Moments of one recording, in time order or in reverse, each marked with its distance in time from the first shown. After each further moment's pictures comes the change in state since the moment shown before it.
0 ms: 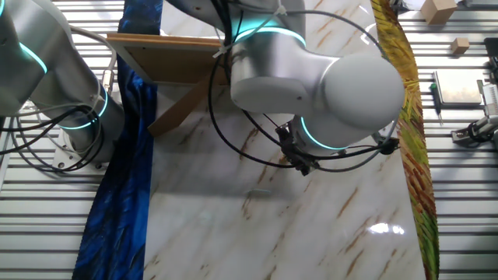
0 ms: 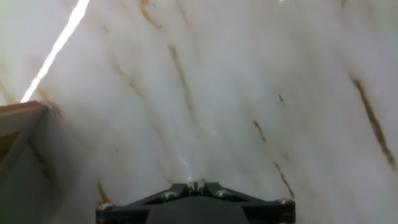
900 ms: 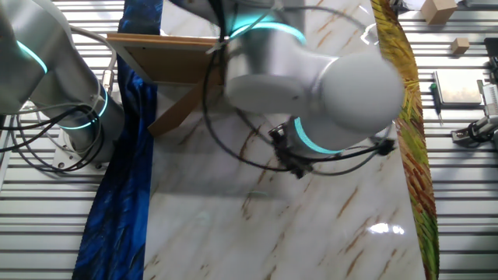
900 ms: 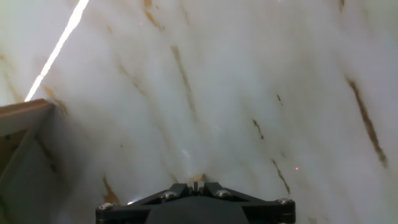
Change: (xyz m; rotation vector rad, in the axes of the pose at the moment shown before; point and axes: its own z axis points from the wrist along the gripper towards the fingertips) arm 0.038 0.004 -0.007 -0.009 0.012 -0.045
